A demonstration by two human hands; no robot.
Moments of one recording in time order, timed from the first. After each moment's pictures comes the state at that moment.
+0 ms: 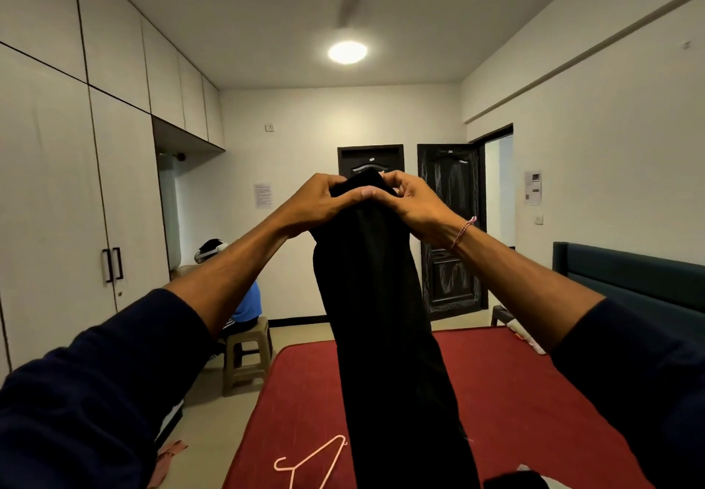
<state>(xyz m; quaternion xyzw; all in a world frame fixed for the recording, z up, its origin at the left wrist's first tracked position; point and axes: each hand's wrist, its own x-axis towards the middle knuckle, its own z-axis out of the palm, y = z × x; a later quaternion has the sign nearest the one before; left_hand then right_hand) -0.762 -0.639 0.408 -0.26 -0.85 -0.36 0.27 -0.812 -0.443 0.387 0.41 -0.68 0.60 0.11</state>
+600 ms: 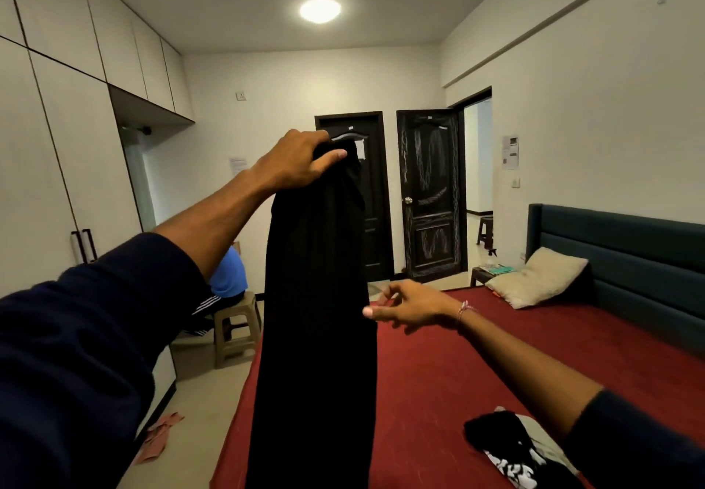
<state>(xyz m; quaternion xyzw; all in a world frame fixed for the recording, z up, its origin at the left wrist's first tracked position) -0.781 -0.648 0.424 -0.24 -0.89 -0.05 0.38 -0.807 -0.416 0.211 0.26 -0.88 0.38 -0.08</state>
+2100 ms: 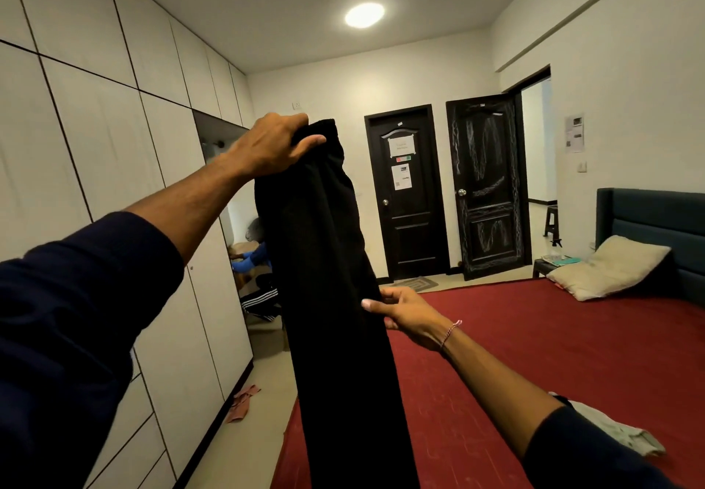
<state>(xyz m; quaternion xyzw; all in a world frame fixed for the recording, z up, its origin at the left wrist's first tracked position) -0.631 -0.676 0.460 -0.18 -0.89 0.09 0.41 -0.707 -0.466 0.171 0.30 -0.62 0.69 -0.20</state>
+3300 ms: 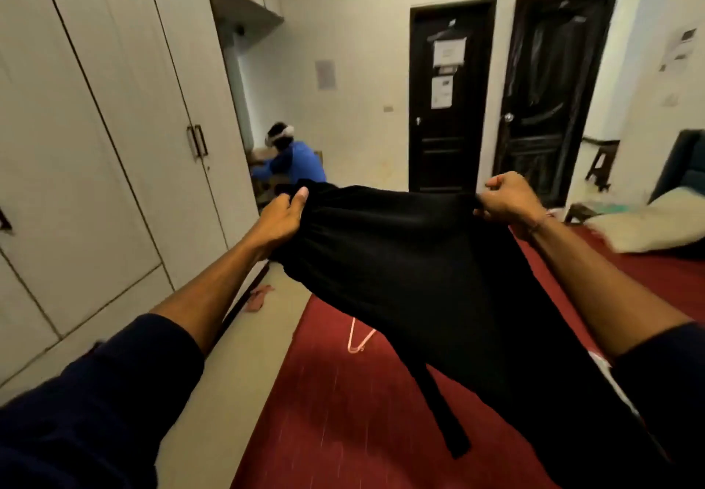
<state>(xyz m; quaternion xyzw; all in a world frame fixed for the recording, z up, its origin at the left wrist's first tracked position) -0.688 -0.775 0.182 0.16 -0.89 -0.35 0.24 -0.831 -0.430 0.194 0.08 -0.83 0.55 0.05</state>
